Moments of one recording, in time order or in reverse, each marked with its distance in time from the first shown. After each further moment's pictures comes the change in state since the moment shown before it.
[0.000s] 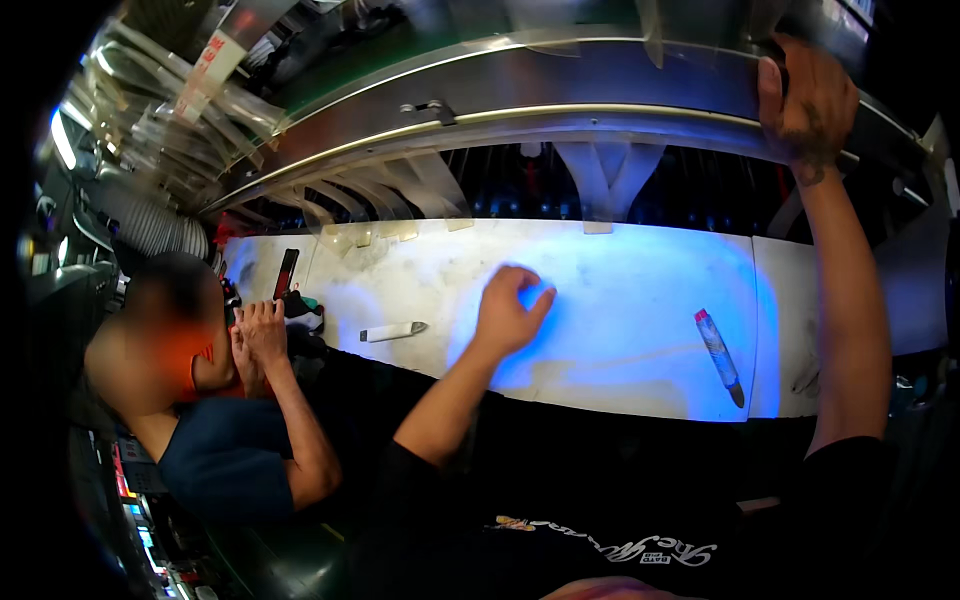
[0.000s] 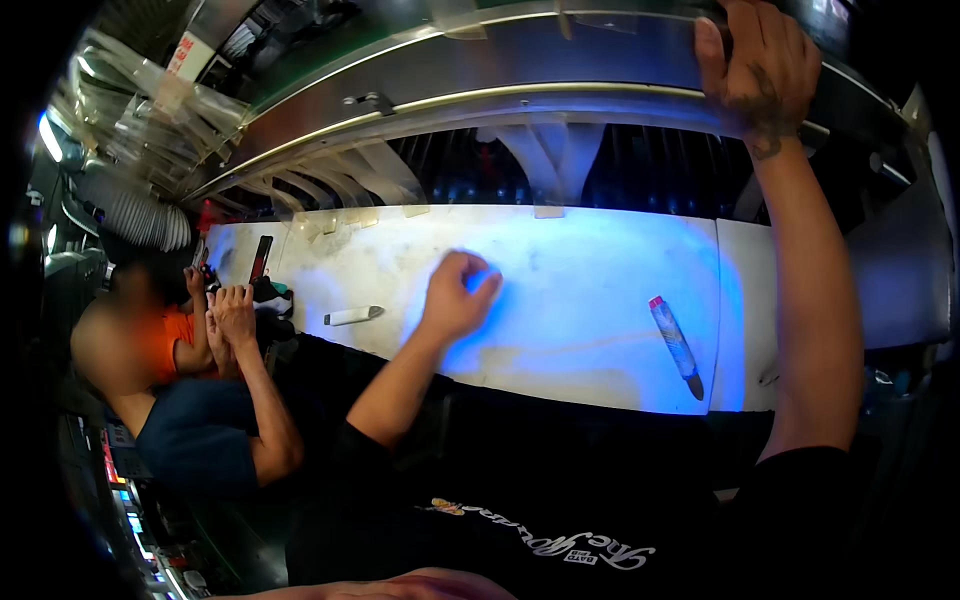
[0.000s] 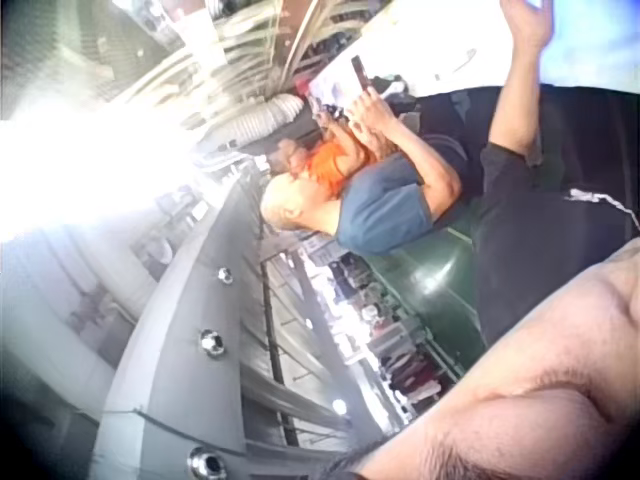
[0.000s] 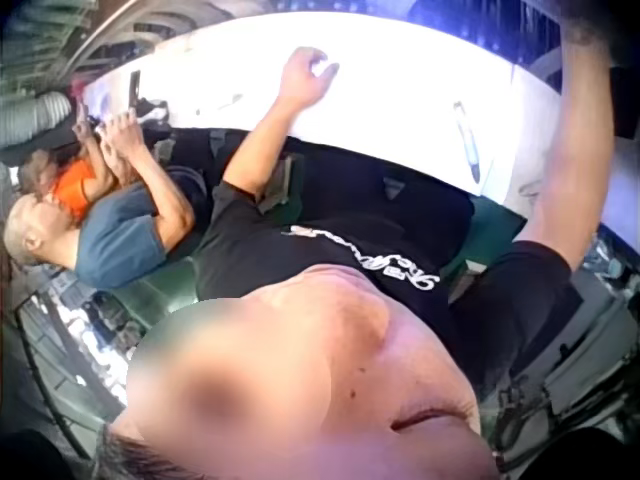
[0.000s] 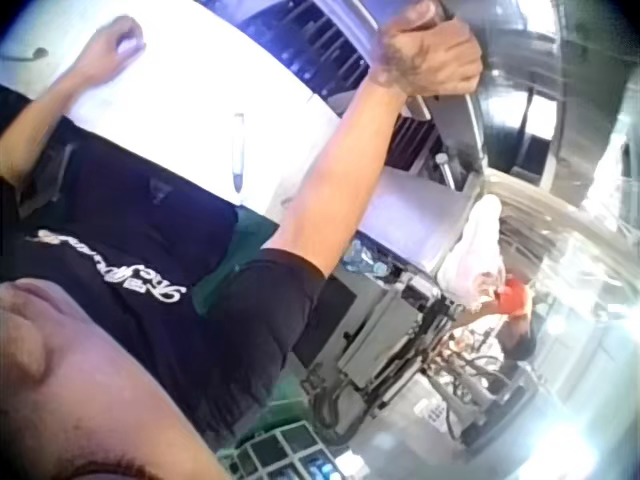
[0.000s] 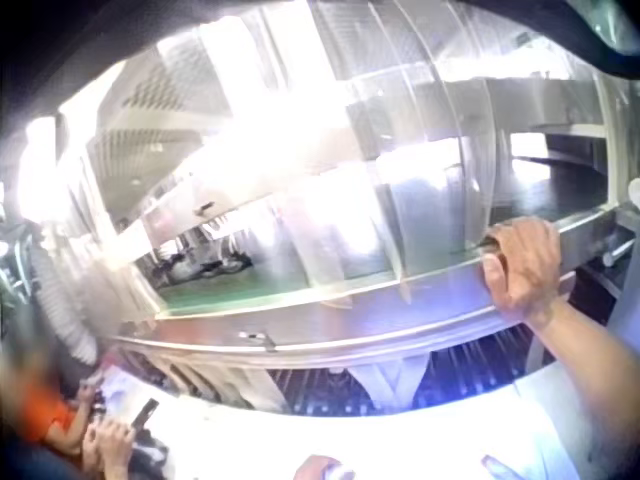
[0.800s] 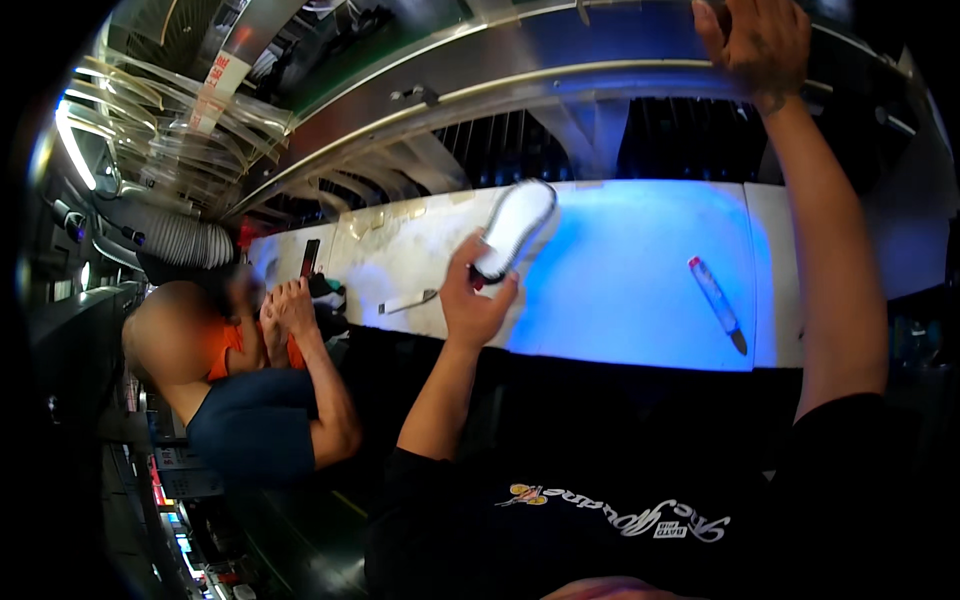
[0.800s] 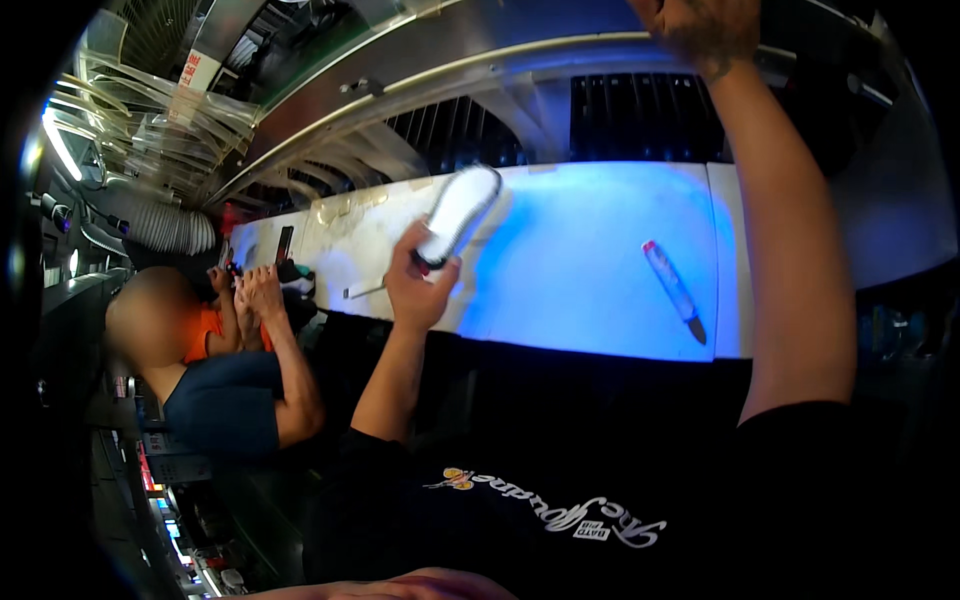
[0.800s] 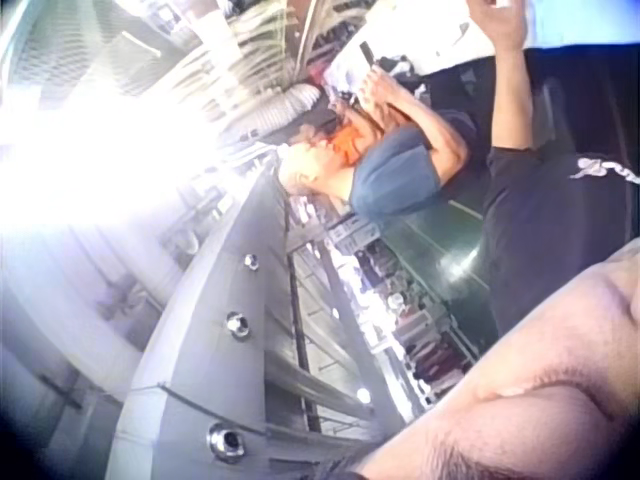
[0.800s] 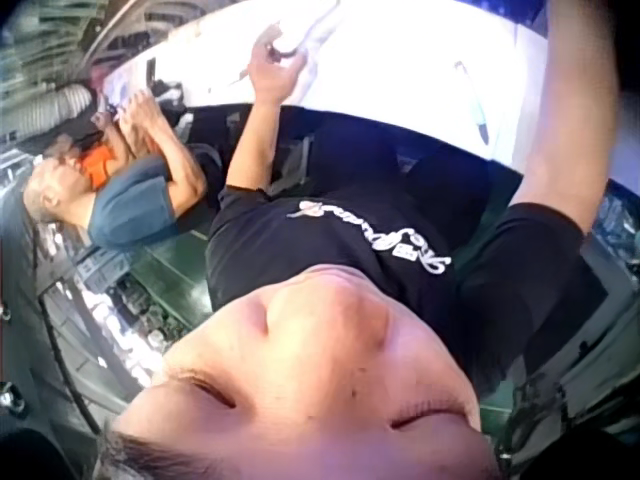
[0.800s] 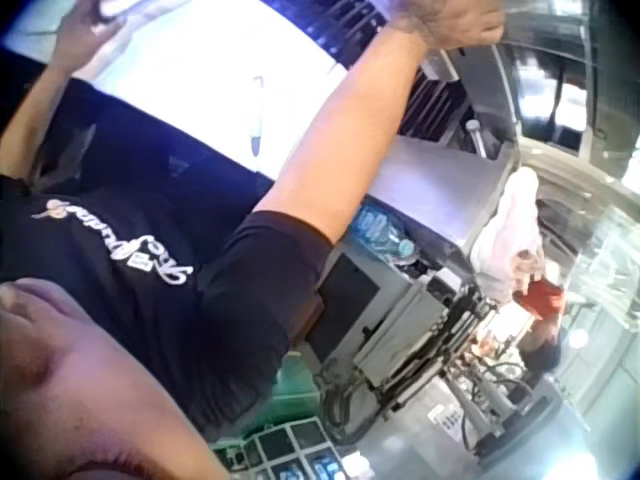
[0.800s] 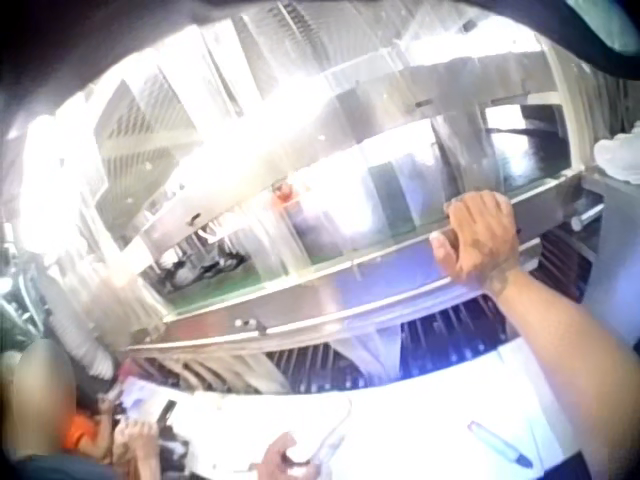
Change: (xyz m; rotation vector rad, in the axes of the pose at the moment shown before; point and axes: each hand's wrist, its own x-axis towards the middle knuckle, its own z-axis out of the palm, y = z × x) left_hand -0.055 0.035 -0.040 -0.264 0.208 0.108; right_hand 0.015 -0.024 -0.022 0.061 0.142 0.132
